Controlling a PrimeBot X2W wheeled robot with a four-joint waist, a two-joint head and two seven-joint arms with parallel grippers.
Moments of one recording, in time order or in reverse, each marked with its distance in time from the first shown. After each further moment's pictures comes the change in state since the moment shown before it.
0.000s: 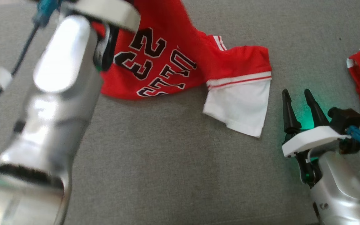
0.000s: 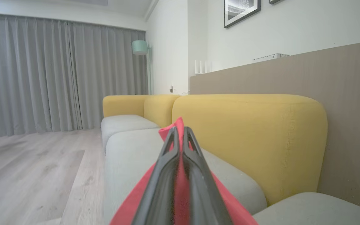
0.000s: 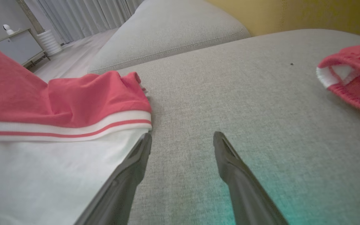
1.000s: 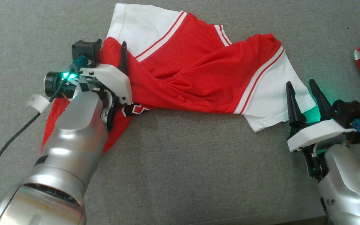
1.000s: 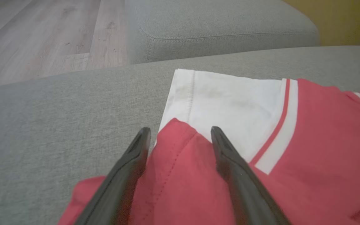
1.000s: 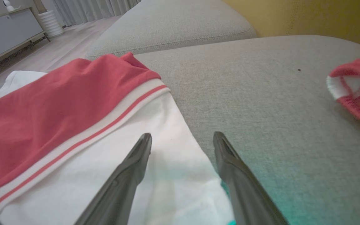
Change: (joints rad) left arm 0.150 -0.066 -0.012 0.463 -0.055 0.037 0.132; right arm -0.007 -0.045 0.028 -0.044 -0.035 0.000 0.000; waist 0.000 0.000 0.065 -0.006
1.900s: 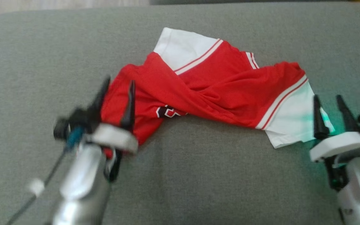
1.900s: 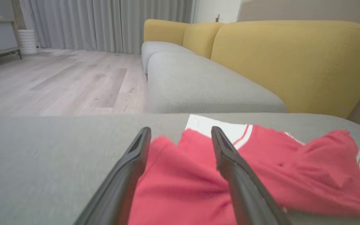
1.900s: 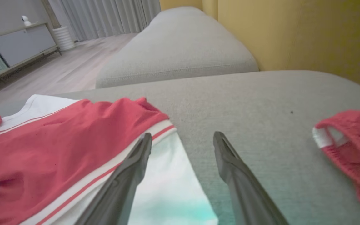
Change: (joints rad) left arm 0.548 0.018 0.230 -0.637 0.209 -0.090 -0.127; right arm 0.059 -0.068 -0.095 0.043 0.012 0.000 0.000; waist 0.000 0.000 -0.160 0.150
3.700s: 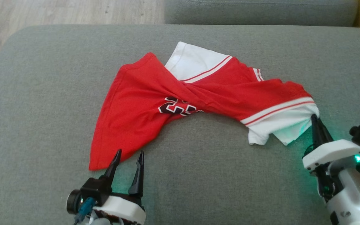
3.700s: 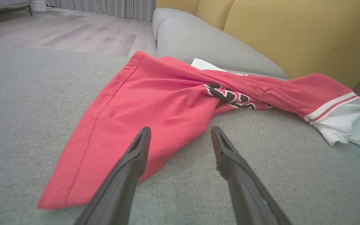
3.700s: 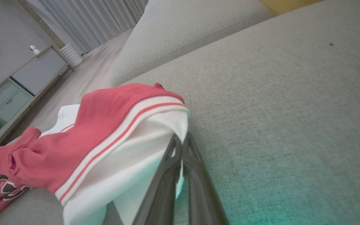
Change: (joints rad) left arm 0.346 0.005 -0.041 -0.111 -0.026 0.027 0.000; right arm -0.011 0.032 0.092 0.137 0.322 0.000 0.074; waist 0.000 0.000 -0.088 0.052
